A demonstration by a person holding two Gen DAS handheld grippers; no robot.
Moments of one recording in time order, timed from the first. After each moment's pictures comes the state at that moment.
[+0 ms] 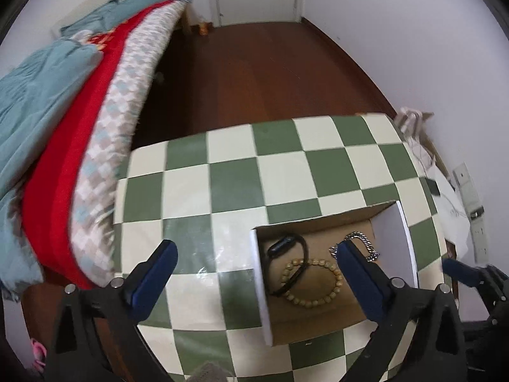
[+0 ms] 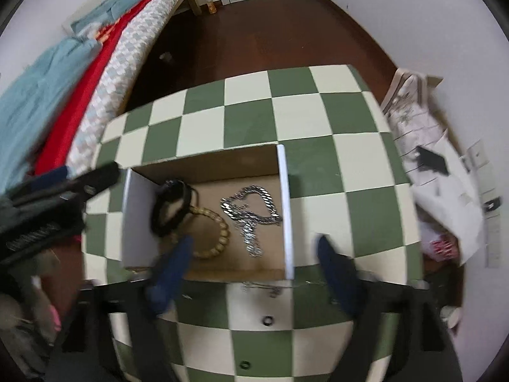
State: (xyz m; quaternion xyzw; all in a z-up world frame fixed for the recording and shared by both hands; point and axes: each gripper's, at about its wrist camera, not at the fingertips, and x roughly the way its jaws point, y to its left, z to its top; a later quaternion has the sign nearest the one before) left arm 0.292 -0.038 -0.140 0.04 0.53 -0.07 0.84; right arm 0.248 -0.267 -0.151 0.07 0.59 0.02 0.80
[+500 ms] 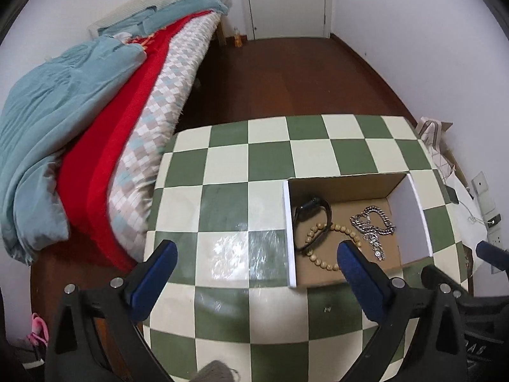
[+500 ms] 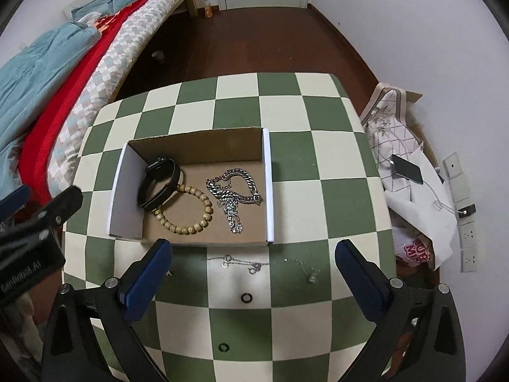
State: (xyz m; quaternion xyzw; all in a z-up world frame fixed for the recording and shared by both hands) left arm 0.216 -0.023 -0.131 0.05 0.49 0.00 0.87; right arm 0.205 -0.261 -0.134 0.02 0.57 -0.01 0.82
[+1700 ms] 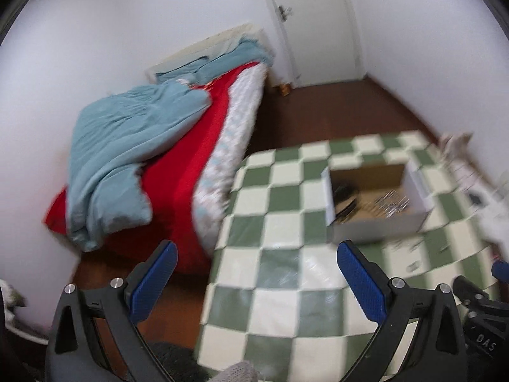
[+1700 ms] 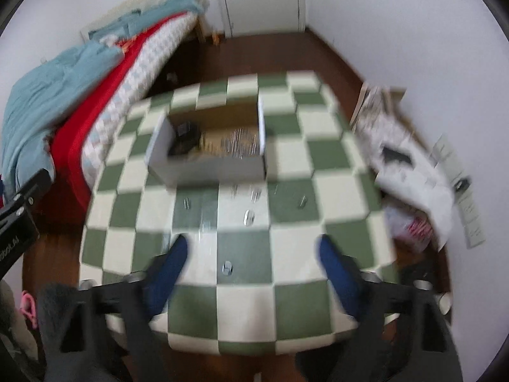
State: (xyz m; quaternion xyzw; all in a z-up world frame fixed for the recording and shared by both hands) left arm 0.070 -0.022 -0.106 0.12 0.39 0.12 0.91; right arm 0.056 -0.274 -0.127 0.06 0.53 0.02 0.85
